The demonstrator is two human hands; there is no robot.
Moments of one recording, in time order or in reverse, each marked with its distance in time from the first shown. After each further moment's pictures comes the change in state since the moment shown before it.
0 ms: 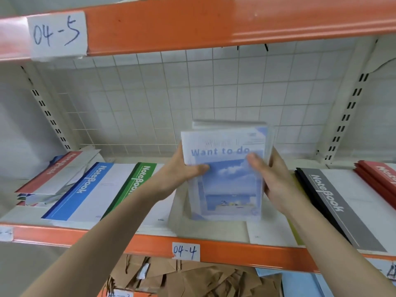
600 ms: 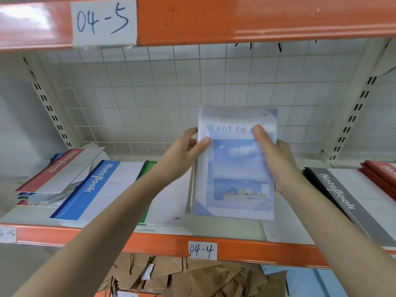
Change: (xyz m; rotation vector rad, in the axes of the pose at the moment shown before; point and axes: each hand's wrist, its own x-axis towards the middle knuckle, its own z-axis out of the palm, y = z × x) left_hand 0.006 0.014 -0.028 0.337 0.145 0.088; right_hand 0.024 -0.017 0.036 -0.179 0.257 0.120
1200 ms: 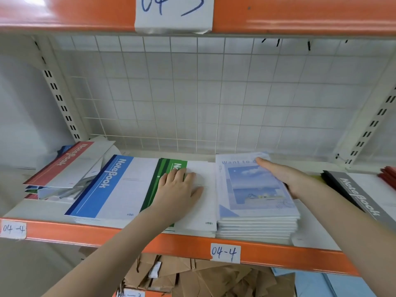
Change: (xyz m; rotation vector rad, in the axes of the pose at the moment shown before) left_hand -0.049 -0.095 -0.007 0.977 -0.166 -0.135; right_hand 0.031 0.045 0.013 -0.341 -0.192 0.583
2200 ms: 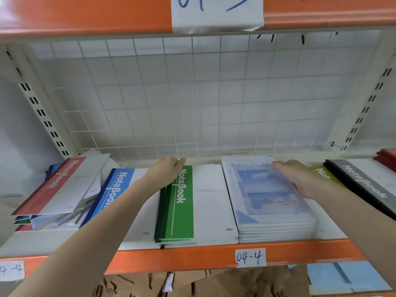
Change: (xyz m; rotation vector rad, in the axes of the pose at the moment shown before) left_hand 0.085 -0.074 -0.016 -0.407 -0.100 -0.064; right_hand 0.014 0.017 0.008 -0.024 0.285 -0.132
